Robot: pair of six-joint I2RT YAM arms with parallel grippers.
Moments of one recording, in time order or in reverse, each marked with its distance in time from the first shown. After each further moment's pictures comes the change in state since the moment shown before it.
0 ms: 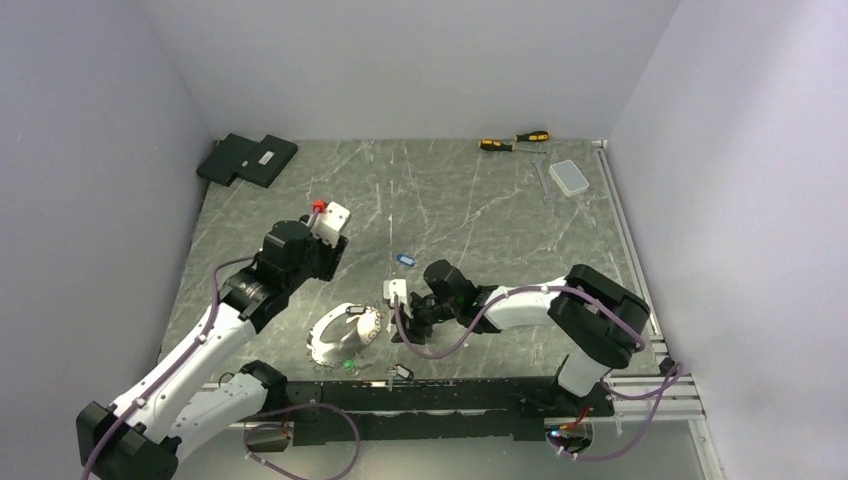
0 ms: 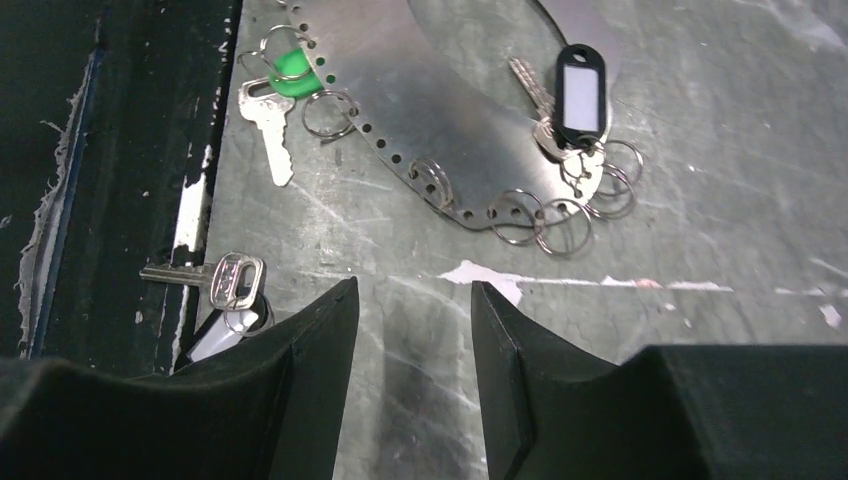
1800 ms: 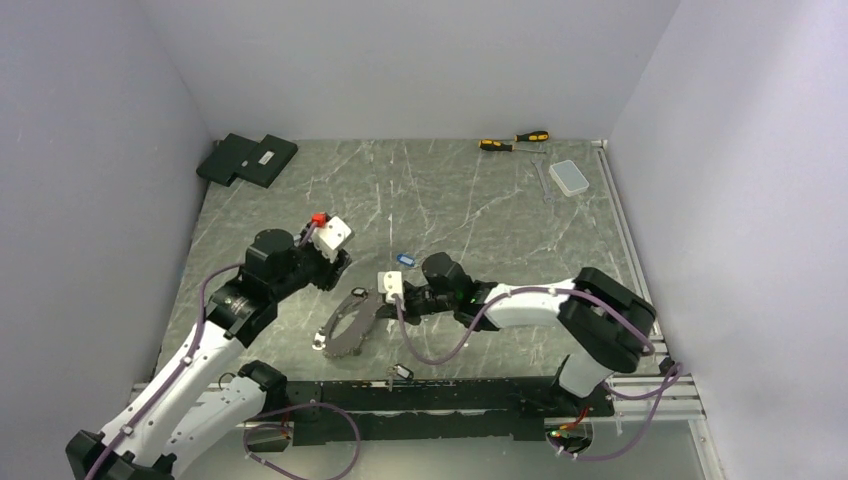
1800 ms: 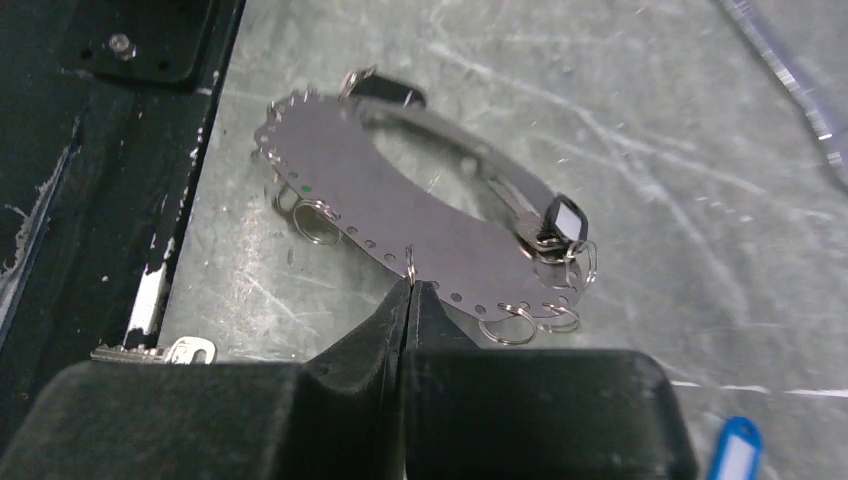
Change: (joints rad) left arm 0.015 -0.124 -0.030 0.018 0.264 0.111; right arm 0.021 0.018 0.067 0.103 0.010 -0.066
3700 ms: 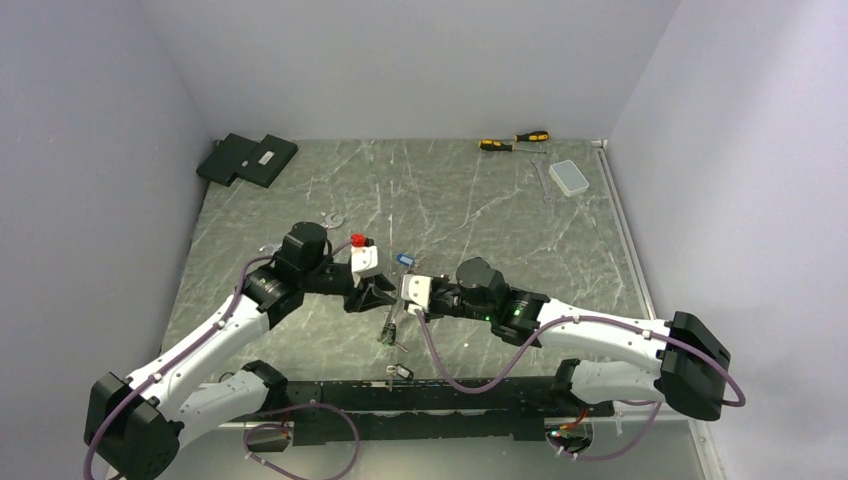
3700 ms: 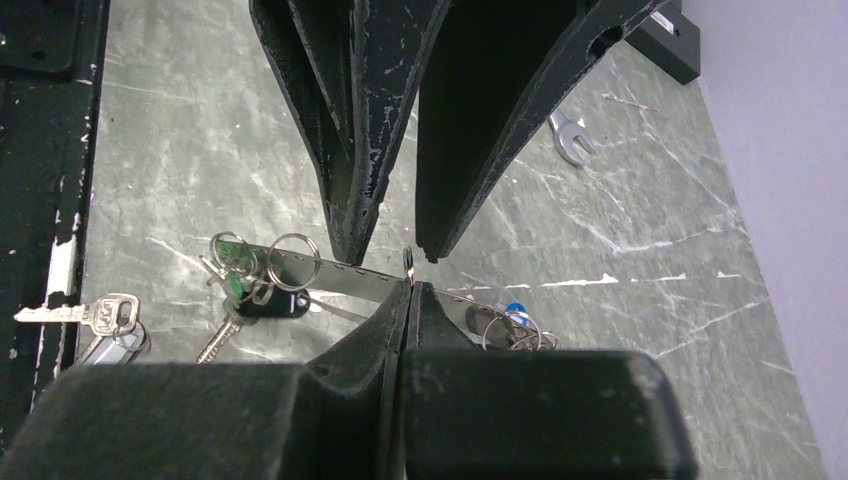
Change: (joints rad) left arm -0.069 0.205 -0.023 0.122 0.742 0.094; right arm 0.072 -0.476 -0.056 -0.270 0.363 -0.174
